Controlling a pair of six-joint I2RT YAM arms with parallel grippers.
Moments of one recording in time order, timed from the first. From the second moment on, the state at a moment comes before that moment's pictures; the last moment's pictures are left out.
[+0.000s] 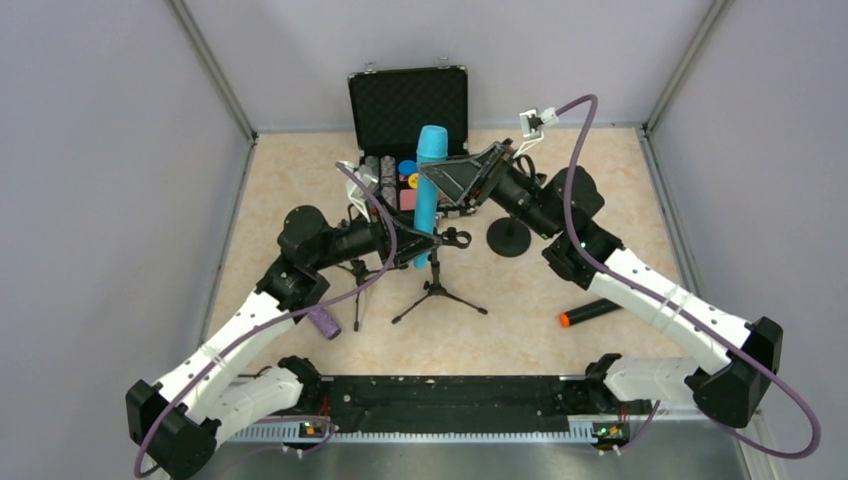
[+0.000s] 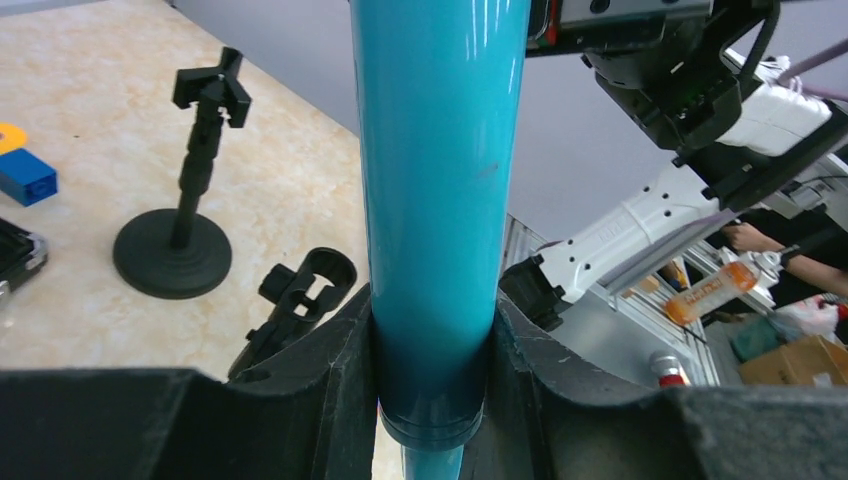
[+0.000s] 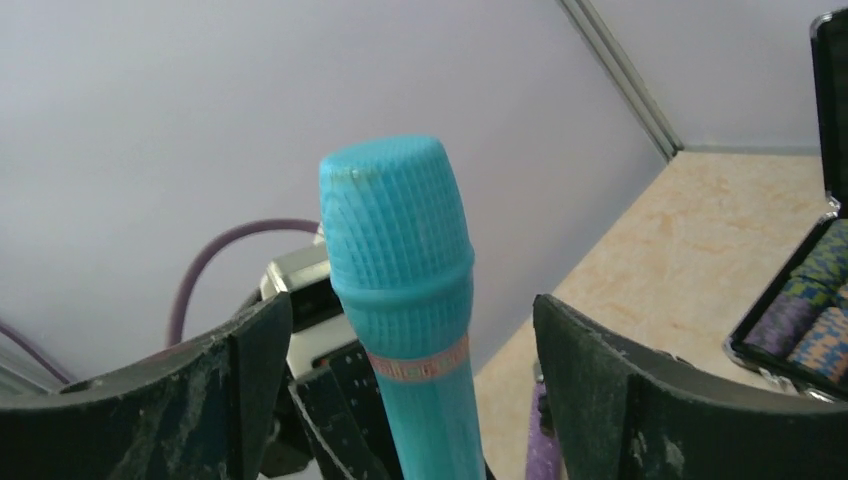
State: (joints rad) left arm -0.58 0.94 0.81 0.25 0.68 -0.61; right arm 0.80 1.19 1.13 0.37 -0.13 0.81
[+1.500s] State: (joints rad) left arm -0.58 0.97 0.84 0.24 0.75 -0.59; right arm 0.63 1.33 1.14 0.53 -0.84 0.92
